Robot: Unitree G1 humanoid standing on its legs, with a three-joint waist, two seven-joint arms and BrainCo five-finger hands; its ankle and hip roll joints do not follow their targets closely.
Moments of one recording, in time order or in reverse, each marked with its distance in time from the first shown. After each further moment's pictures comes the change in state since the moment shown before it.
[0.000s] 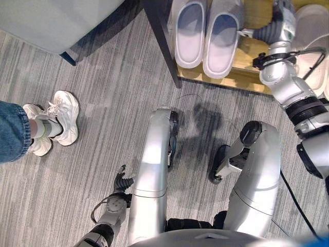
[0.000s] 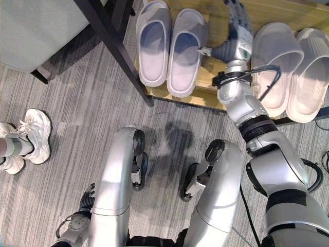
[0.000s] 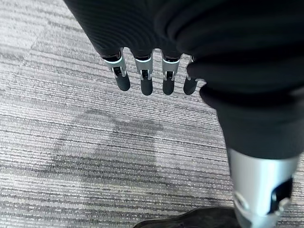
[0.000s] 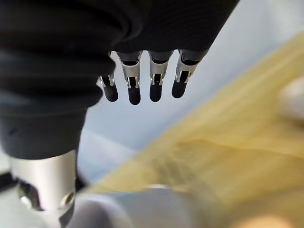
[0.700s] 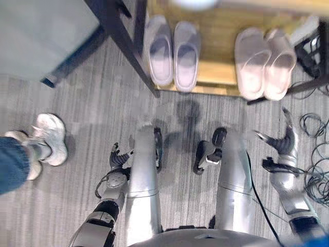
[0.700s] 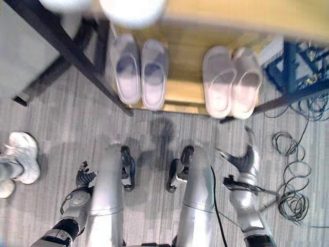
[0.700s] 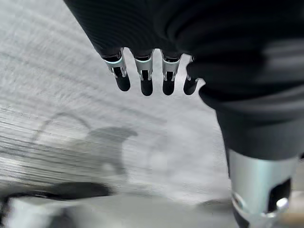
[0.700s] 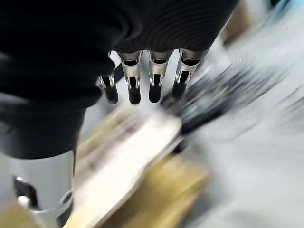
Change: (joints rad) left arm -0.071 -0.081 0.309 -0.024 0.019 0.014 -0.003; right arm 1.171 0.310 -0.727 0.033 0.063 -0.064 0.004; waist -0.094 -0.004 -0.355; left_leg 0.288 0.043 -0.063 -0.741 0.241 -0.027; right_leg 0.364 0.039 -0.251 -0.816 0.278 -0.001
